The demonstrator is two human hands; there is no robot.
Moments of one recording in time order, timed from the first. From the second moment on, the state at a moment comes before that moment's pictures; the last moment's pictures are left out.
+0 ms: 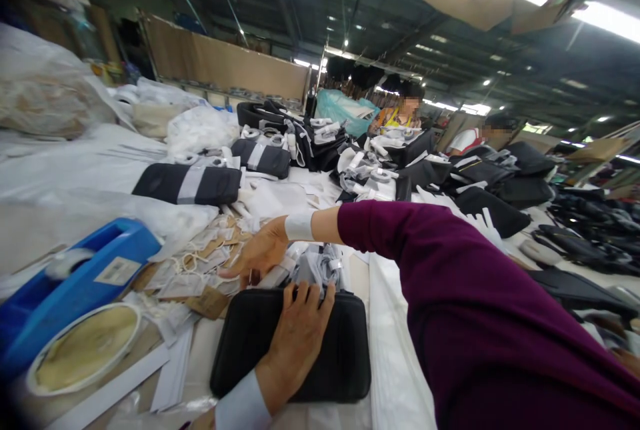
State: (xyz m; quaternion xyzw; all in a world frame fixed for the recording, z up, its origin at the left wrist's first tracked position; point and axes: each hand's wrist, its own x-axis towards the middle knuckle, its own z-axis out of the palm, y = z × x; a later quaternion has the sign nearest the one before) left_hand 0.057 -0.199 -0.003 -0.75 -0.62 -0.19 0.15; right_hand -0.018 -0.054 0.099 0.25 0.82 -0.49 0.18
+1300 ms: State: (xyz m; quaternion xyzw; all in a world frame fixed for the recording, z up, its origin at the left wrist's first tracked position) left_hand 0.039 -0.186 0.010 -0.77 -0.59 -0.16 0.18; right_hand 0.223 -0.127 0.015 0.49 0.73 -0.37 -0.30
